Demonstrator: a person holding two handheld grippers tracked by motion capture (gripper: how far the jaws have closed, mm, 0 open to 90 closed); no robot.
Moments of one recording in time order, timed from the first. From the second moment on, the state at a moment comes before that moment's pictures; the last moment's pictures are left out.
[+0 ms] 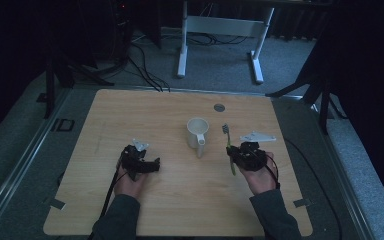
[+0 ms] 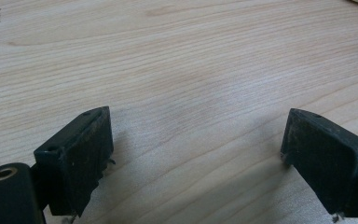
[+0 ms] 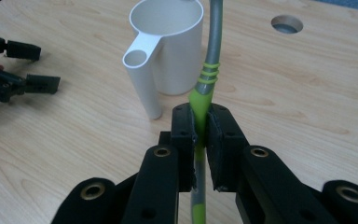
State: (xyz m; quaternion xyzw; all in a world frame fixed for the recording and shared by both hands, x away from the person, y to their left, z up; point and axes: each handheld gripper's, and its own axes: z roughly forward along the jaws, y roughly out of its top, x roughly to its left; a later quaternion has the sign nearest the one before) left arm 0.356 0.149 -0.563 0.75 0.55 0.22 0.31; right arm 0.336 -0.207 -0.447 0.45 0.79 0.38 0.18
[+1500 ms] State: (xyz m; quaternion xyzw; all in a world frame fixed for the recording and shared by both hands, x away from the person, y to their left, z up) left arm 0.356 0.149 -0.563 0.75 0.55 0.22 0.31; right arm 0.348 -0.194 -0.433 0.43 0.76 0.45 0.21
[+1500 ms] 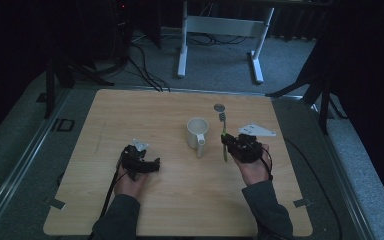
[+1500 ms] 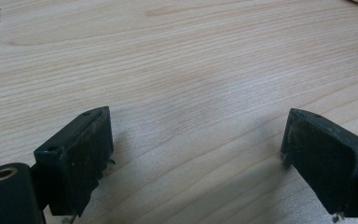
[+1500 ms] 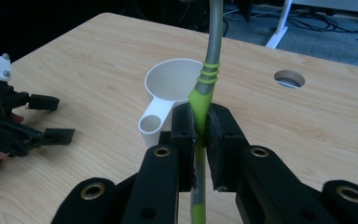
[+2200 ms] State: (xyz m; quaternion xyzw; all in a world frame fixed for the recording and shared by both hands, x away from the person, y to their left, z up) left arm 0.356 0.149 -0.563 0.75 0.55 0.22 0.31; right arm 0.353 -0.192 -0.429 0.43 0.74 0.48 0.22
